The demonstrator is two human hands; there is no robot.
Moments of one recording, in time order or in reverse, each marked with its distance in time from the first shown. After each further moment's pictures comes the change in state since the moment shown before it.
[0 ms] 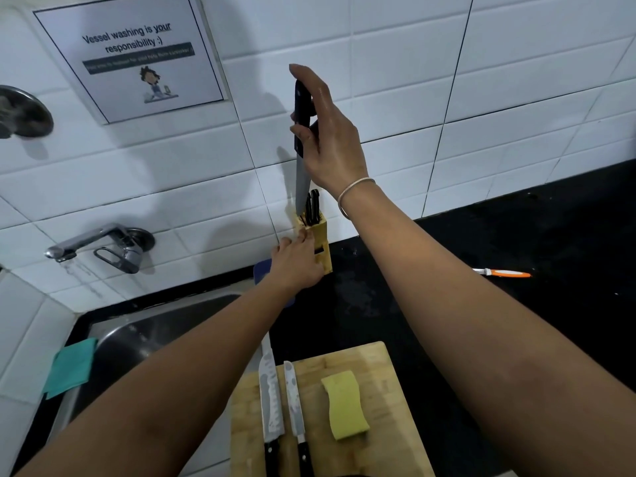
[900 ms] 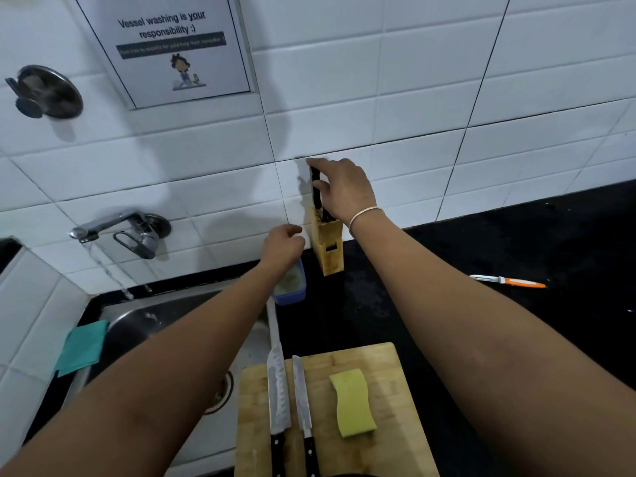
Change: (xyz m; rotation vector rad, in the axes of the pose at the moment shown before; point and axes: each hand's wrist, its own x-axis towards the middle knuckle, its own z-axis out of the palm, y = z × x) left_hand -0.007 -0.044 -0.018 -0.959 0.167 -0.353; right_hand -0.040 0.052 0.049 -0.408 -0.402 0.187
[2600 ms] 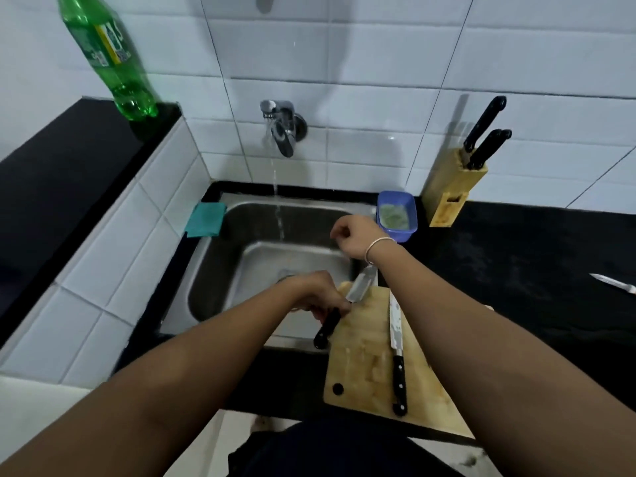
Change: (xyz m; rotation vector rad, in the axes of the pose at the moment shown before) left_hand -0.145 -0.183 -0.101 0.357 -0.603 -0.442; right_hand -0.138 -0.171 0.158 0.172 -0.748 0.006
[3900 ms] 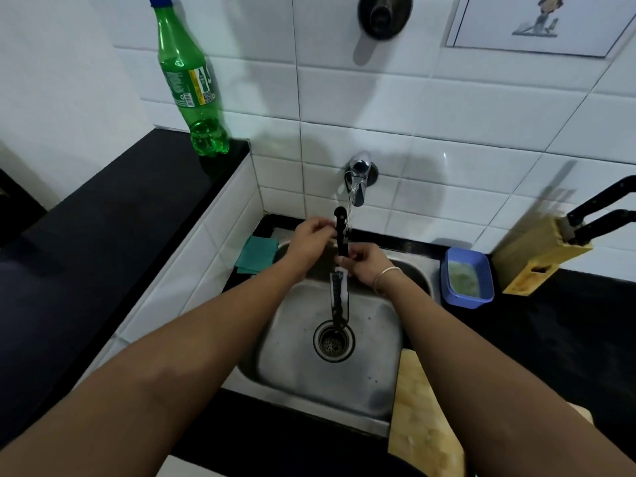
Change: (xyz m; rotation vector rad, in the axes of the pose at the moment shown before) left_hand 0.024 -0.062 -0.178 -0.911 0.735 0.407; right_hand 0.115 -0.065 0.058 0.586 -0.026 0.022
